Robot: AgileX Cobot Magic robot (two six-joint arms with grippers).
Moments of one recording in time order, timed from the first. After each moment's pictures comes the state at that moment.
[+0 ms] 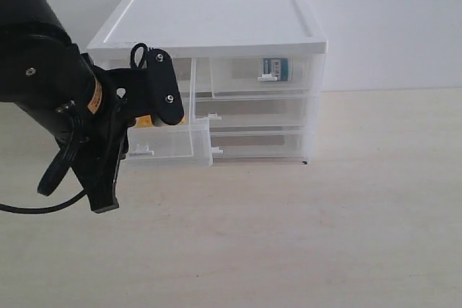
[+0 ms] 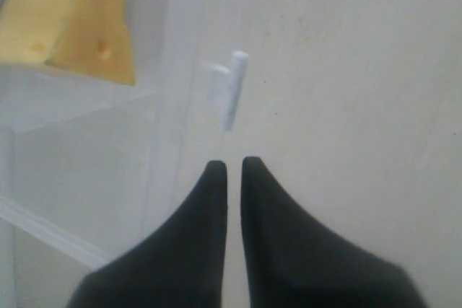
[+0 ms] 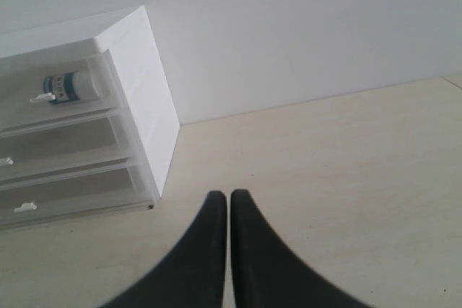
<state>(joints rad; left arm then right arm) -0.71 1.56 -1.13 0.50 0.88 0.32 0.02 0.00 0.00 0.25 0.15 -0.06</state>
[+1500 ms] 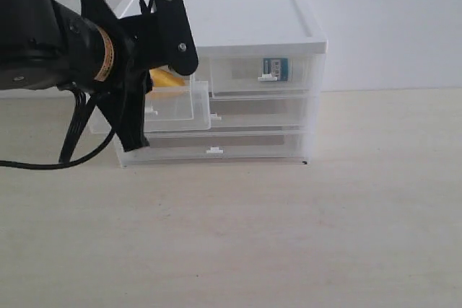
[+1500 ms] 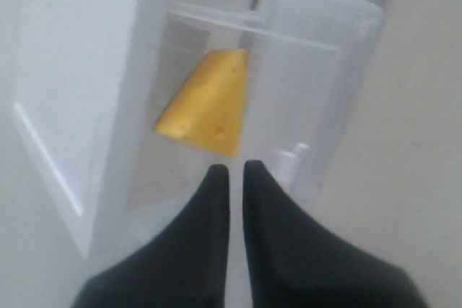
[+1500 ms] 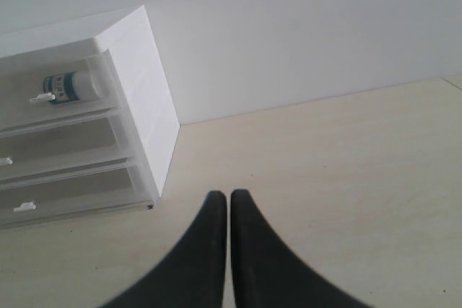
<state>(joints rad) -0.72 1.56 -1.14 0.86 0.61 0.07 0.02 0.00 0.00 0.25 0.15 -0.06</state>
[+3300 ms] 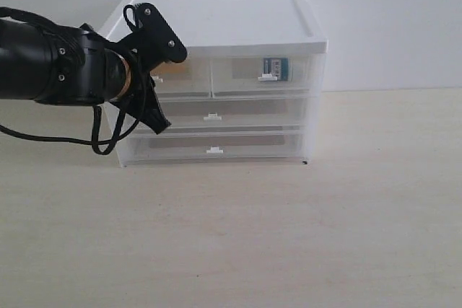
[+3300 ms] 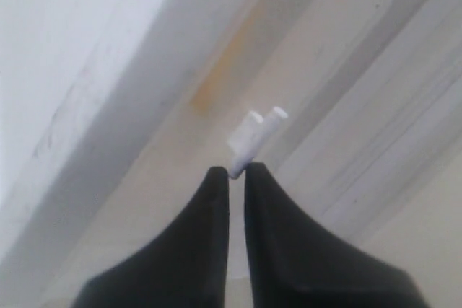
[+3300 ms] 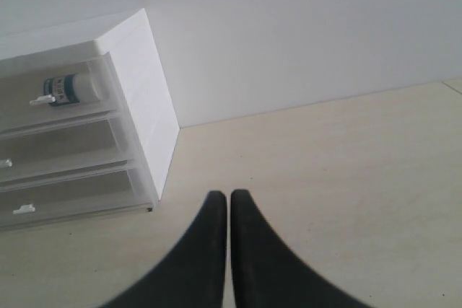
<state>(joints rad) -0.55 1.81 -1.20 1.33 0.44 -0.73 0.02 0.00 0.00 0.25 0.15 -0.07</state>
